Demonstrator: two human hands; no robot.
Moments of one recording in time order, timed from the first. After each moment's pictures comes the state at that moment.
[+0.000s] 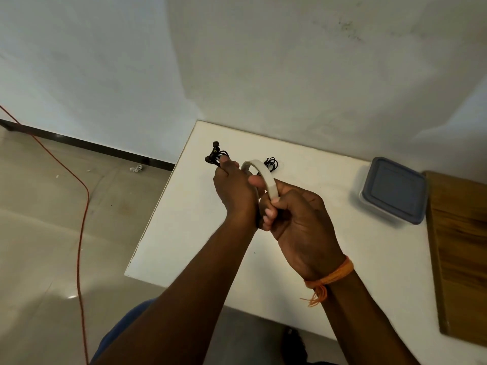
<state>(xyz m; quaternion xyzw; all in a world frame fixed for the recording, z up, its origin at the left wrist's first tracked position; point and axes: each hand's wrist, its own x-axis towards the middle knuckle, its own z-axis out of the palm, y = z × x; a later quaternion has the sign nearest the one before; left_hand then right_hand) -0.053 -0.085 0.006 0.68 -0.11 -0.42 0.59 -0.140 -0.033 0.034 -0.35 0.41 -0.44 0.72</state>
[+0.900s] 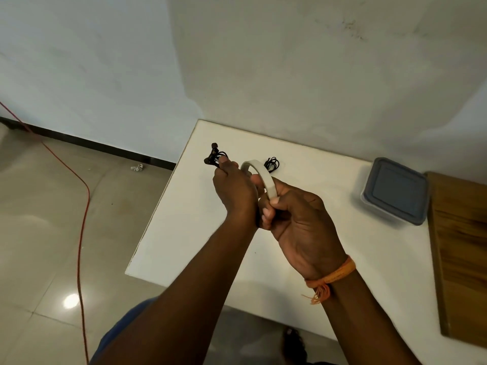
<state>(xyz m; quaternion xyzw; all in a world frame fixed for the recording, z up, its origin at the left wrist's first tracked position) -0.049 -0.085 0.009 0.69 -0.09 -0.42 0.58 -0.137 -0.033 0.036 -0.32 0.39 -0.44 0.75</state>
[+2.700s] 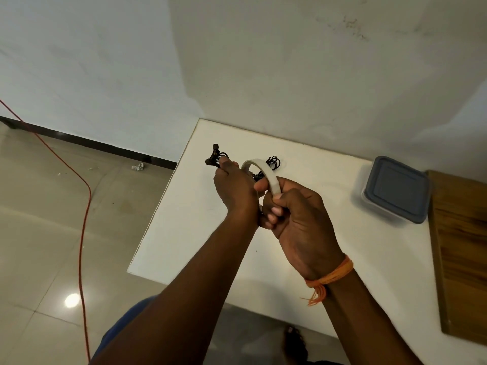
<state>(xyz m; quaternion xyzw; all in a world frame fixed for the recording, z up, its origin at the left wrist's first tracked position) -0.048 -0.087 0.004 0.70 -0.08 -0.42 0.58 -0.134 -0.030 0.034 -0.37 0.42 -0.44 0.71</state>
